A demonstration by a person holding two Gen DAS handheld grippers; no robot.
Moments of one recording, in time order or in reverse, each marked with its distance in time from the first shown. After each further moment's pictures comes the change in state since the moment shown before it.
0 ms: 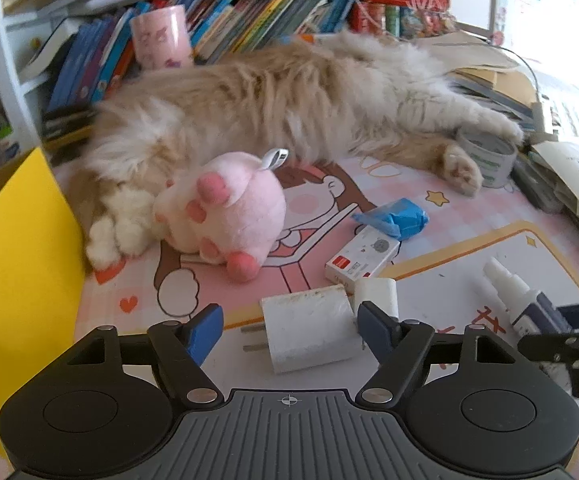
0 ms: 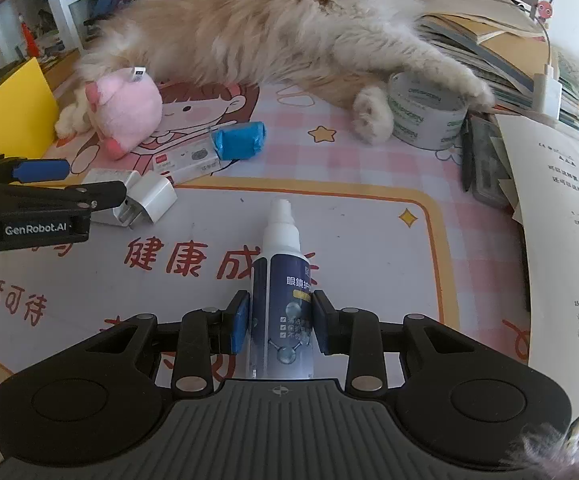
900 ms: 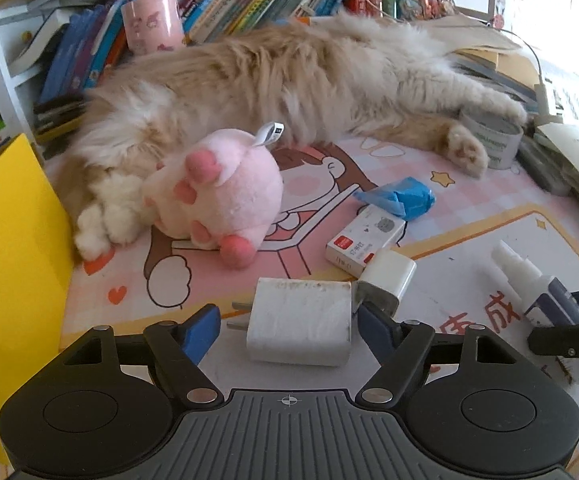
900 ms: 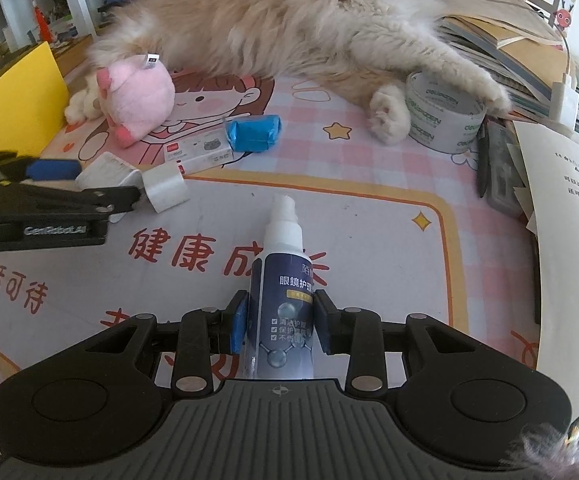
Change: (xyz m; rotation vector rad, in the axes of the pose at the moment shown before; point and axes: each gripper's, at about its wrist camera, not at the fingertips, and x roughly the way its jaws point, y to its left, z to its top) left arm 0.018 -0.002 -0.005 0.028 0.028 -0.011; right arm 0.004 0.002 0.001 -0.050 0.015 0.019
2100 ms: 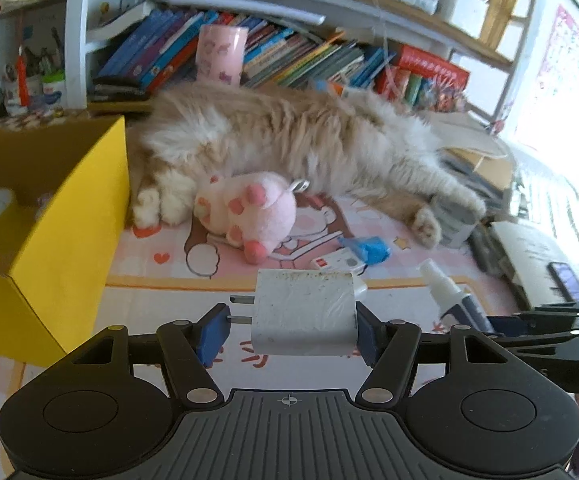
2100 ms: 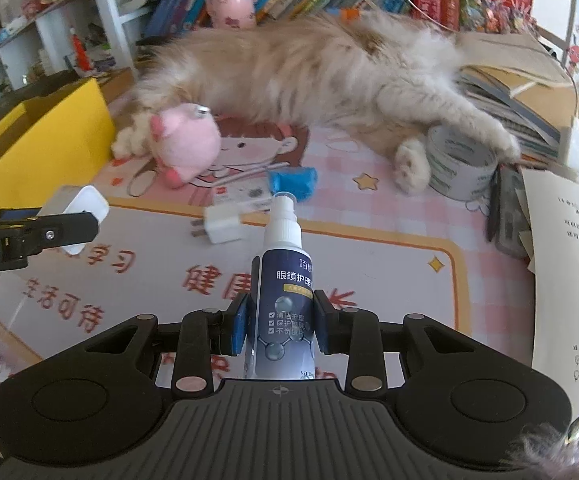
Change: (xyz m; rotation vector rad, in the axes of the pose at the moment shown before) left arm -0.108 0.031 -0.018 -0.266 -0.114 -0.098; right arm -0.041 0.012 0.012 -0.030 -0.097 0.089
